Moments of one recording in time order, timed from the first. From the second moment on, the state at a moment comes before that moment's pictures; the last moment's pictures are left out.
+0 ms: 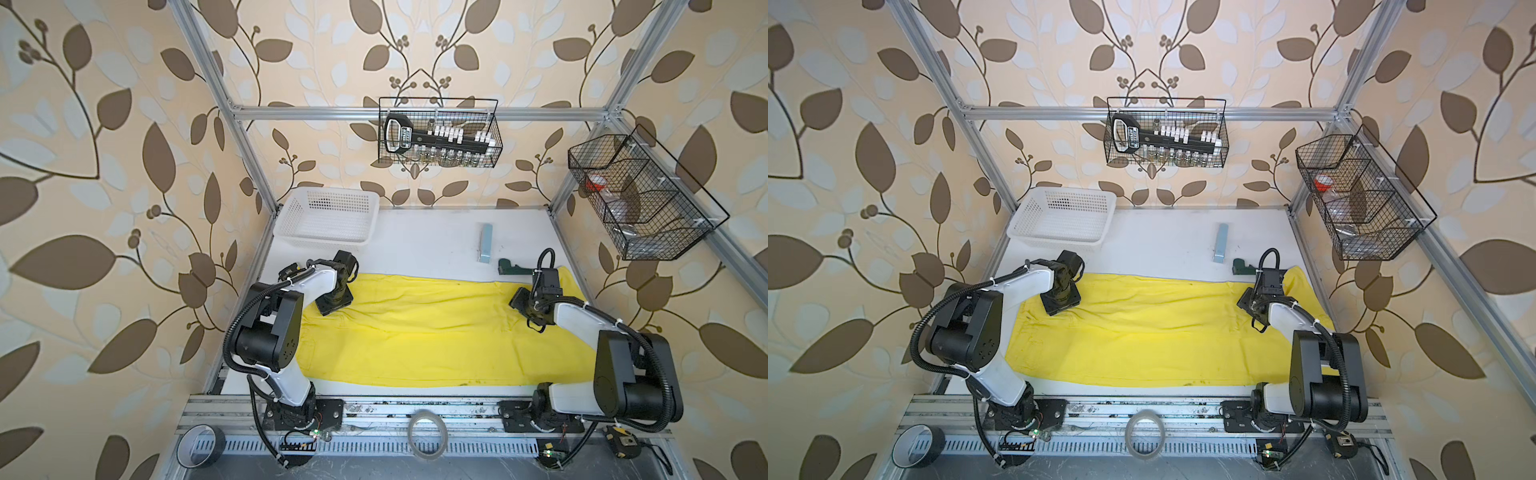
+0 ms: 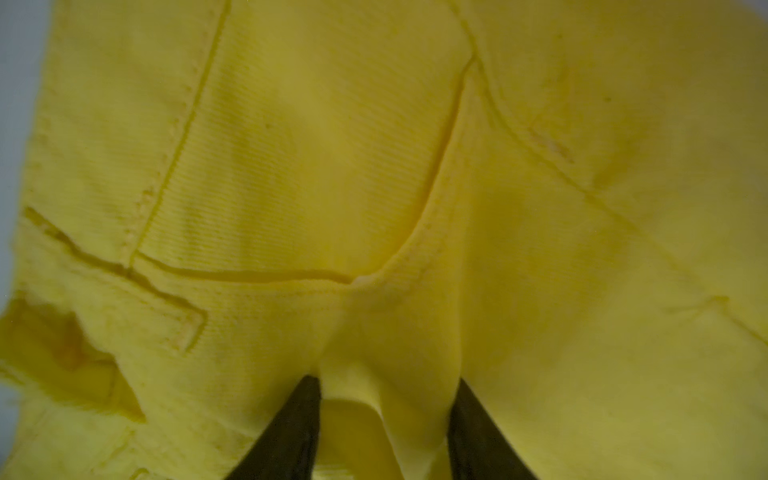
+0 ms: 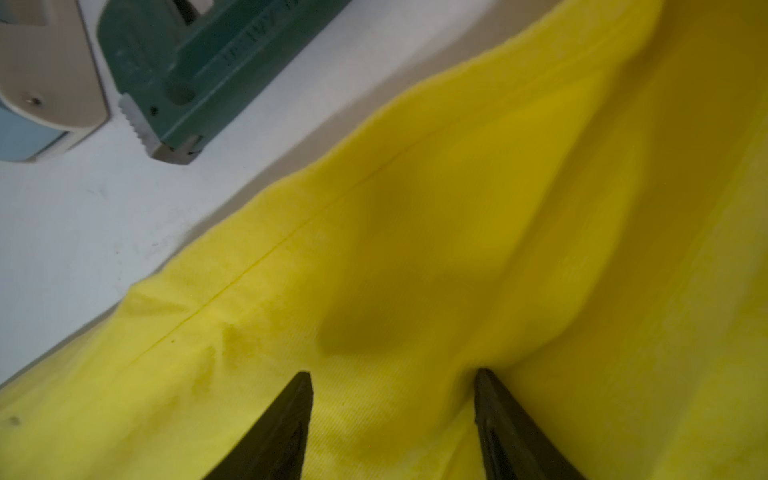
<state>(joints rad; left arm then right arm) -0.22 1.68 1.00 -0.77 -0.25 -0.80 -0.11 1.40 0.61 -0.26 0.08 0.56</state>
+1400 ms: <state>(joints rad) -0.32 1.90 1.39 -0.90 -0.28 -1.33 -0.24 1.21 0.72 -0.37 -0.04 0.55</state>
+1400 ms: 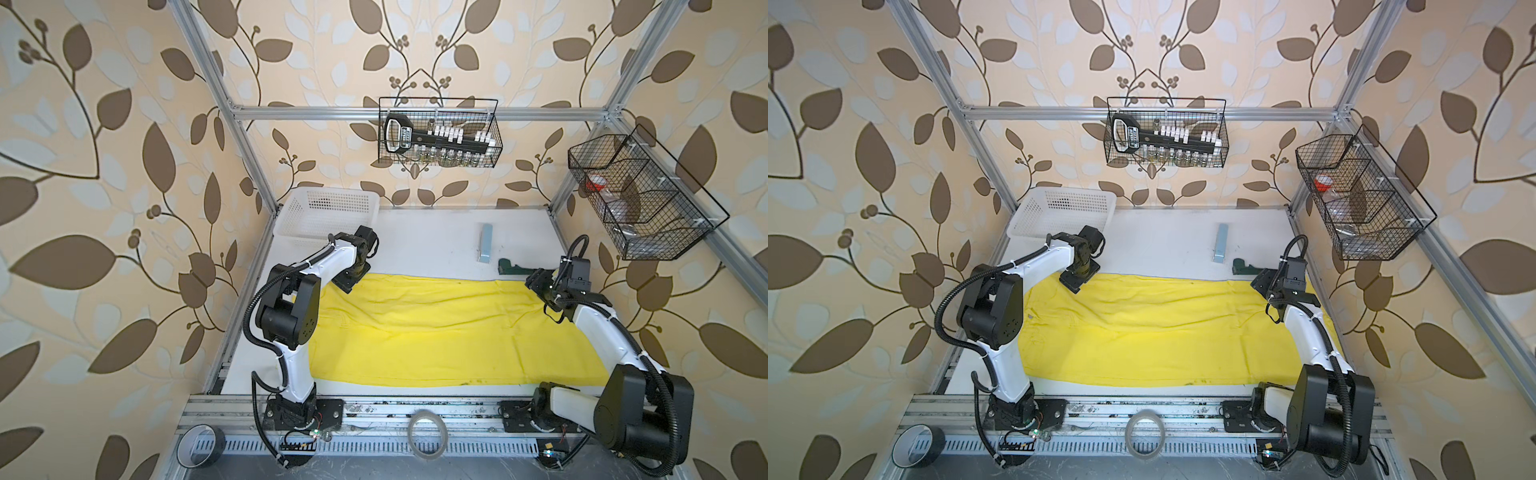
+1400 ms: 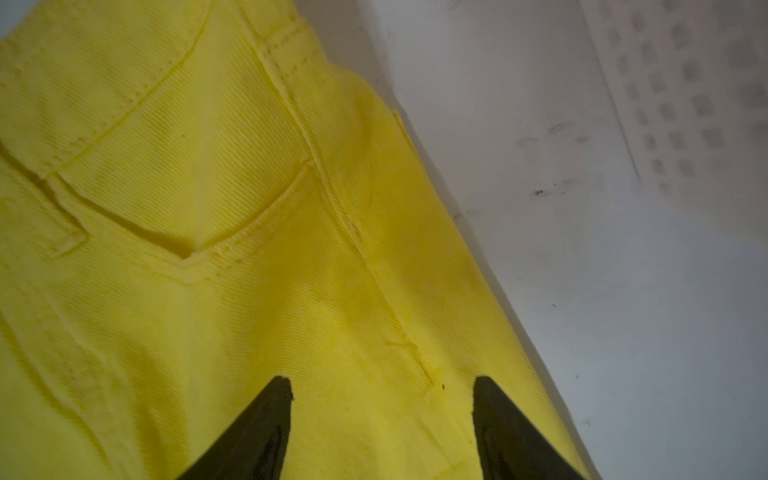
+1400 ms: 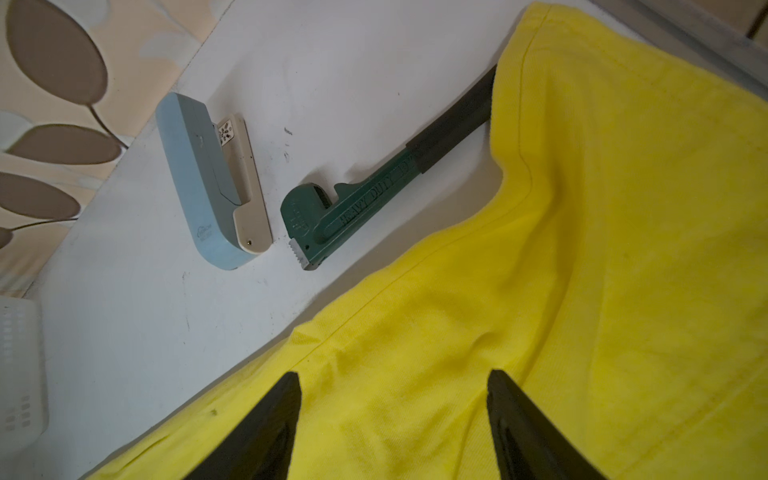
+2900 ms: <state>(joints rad) -0.12 1.83 1.33 -0.81 -0.25 -1.10 -0.32 1.46 0.91 -0.41 0.09 0.54</state>
